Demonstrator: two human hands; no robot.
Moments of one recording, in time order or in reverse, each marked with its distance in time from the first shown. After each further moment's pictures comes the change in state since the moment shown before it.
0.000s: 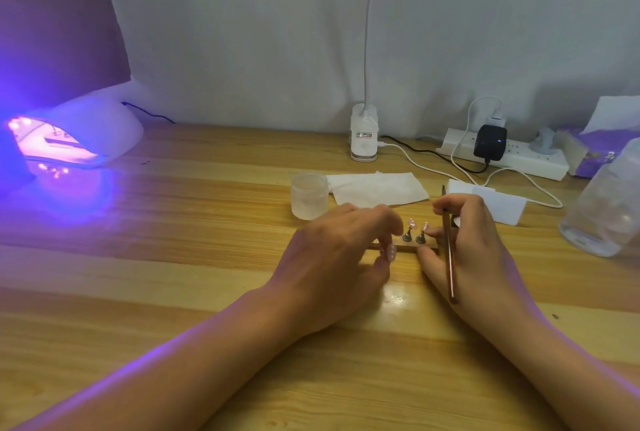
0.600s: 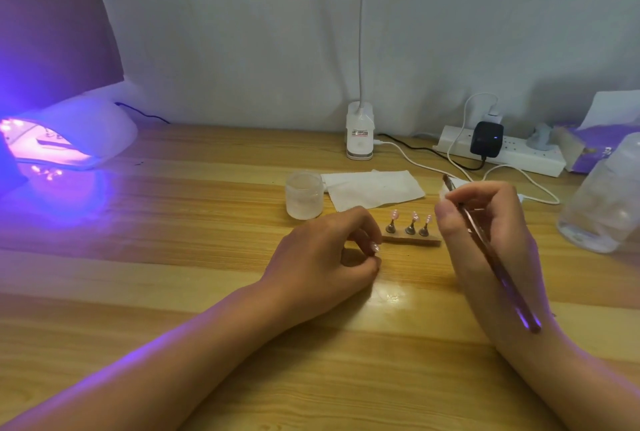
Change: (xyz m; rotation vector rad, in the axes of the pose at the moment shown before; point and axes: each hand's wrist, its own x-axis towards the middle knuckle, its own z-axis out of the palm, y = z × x) left_hand -0.003 -0.013 0.002 -0.217 -0.193 -0.299; right_hand -0.004 -0.022 -0.014 0.349 0.226 -0.060
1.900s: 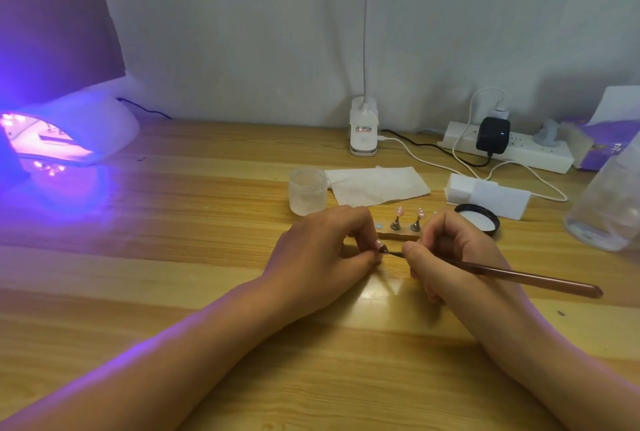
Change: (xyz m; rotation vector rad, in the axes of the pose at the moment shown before) left_hand 0.002 -0.002 -0.003 0.027 0.003 -0.014; right_hand -0.007 -0.006 0.007 0.193 -0.358 0.361
